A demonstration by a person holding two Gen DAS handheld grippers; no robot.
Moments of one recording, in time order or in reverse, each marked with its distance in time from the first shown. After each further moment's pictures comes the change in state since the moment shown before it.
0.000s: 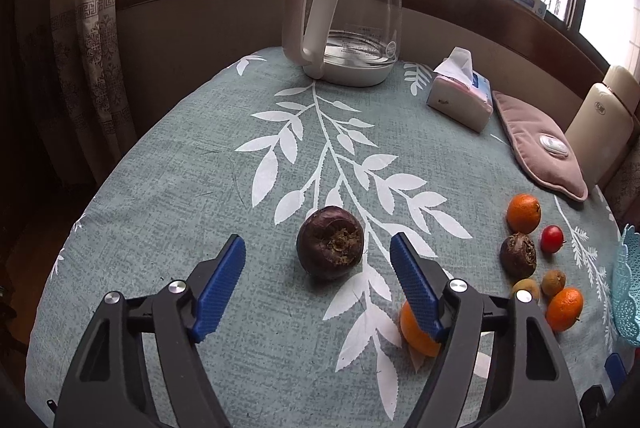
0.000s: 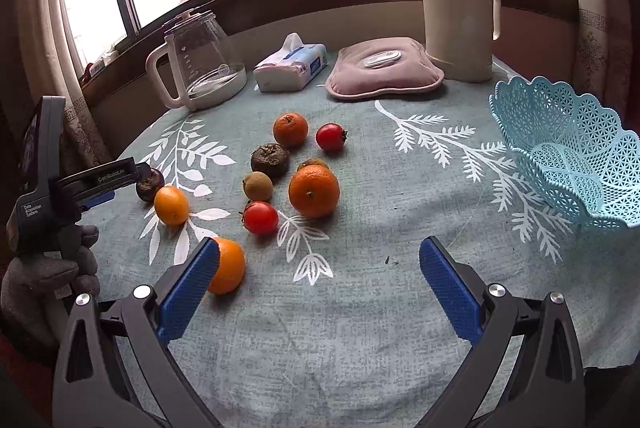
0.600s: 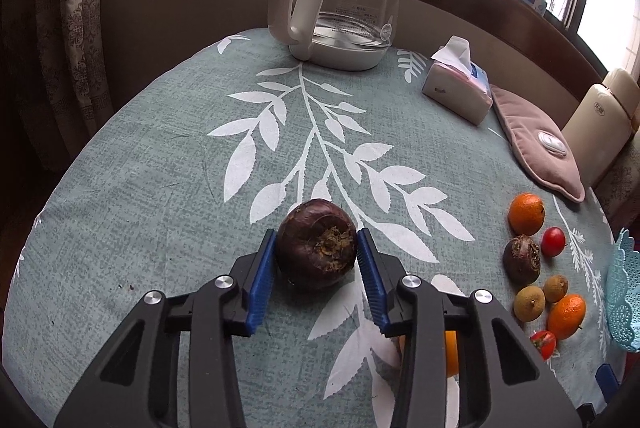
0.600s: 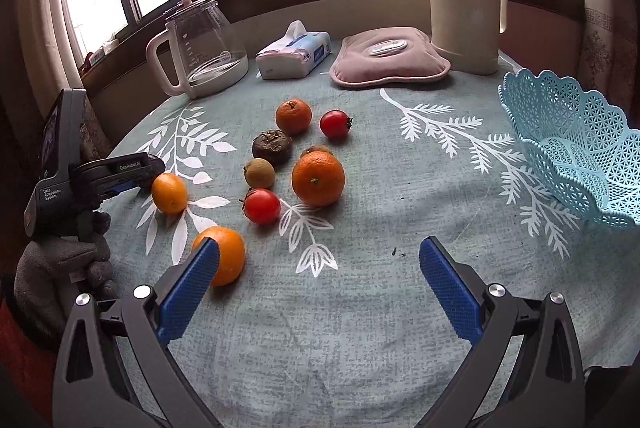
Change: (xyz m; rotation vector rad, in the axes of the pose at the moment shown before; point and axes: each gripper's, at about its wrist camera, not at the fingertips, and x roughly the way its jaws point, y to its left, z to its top) left arm 0.021 0.001 0.000 -0.024 0.022 -0.072; right arm 0.007 0.006 -0.003 -0.028 0.036 -0.008
